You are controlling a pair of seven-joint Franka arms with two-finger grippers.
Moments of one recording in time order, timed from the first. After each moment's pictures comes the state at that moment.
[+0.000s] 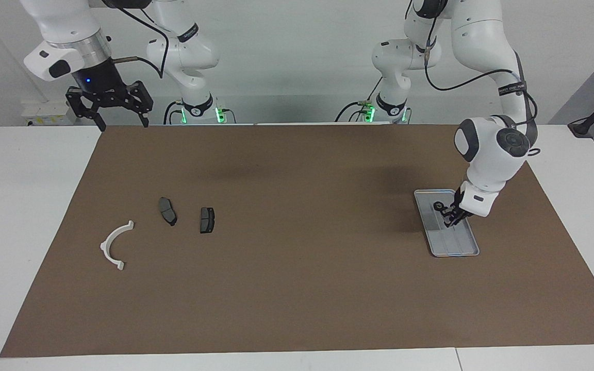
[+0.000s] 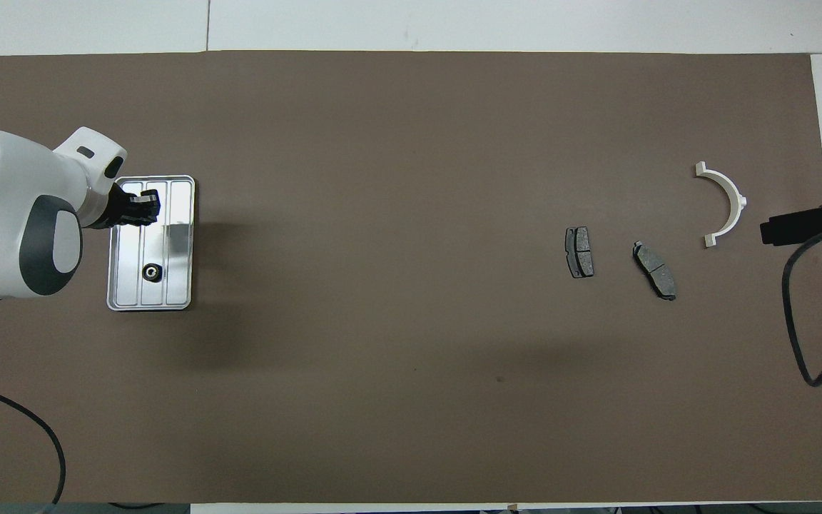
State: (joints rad) left arm 0.01 0.28 -0.03 -1.95 0.03 2.29 -0.22; right arm 0.00 -0.11 -0.01 -1.63 0.01 1.58 -0.10
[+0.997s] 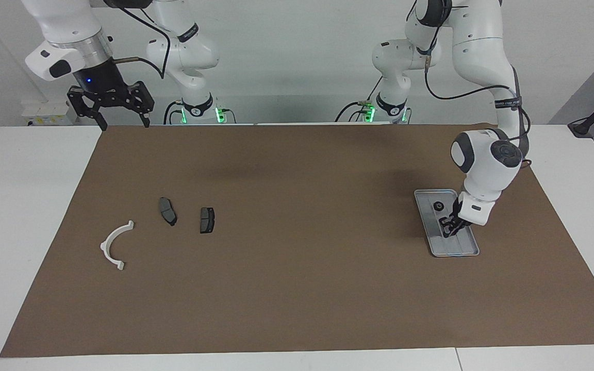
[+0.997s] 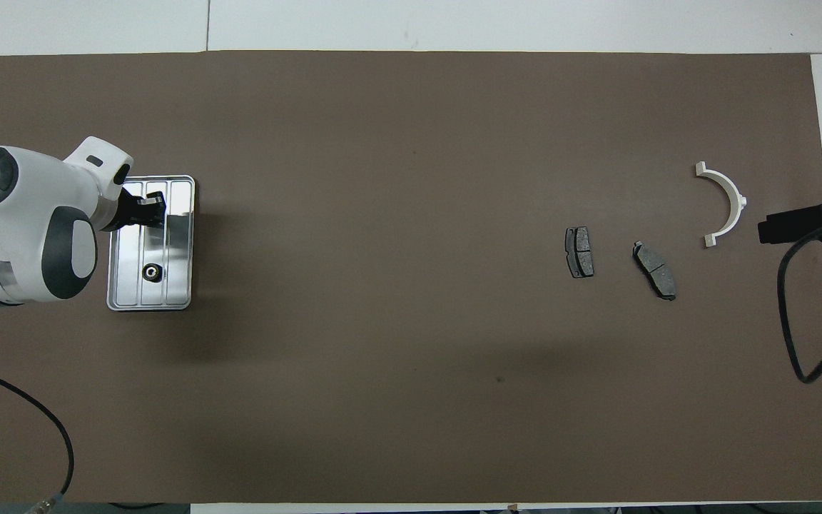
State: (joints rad) left arm 0.03 0.33 -0.03 -2.00 0.03 2.44 -0.23; right arm 0.00 -0.11 0.00 -1.63 0.01 1.57 -0.04
